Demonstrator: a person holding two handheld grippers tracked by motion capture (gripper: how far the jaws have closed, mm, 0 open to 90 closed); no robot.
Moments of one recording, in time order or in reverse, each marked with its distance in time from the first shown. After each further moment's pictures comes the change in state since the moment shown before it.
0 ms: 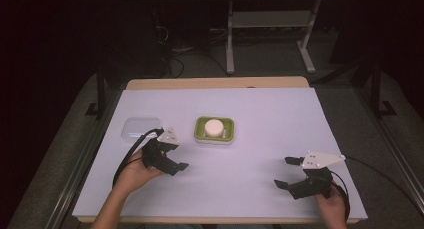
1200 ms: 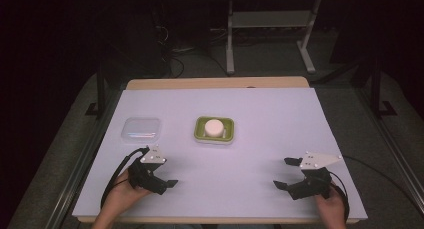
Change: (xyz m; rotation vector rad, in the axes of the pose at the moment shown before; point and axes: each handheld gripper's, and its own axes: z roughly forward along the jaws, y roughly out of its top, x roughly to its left) left arm -0.022 -0.057 -0.008 -0.037 0.029 -0.049; right arm 0.002 -0.001 0.003 0.024 -0.009 -0.003
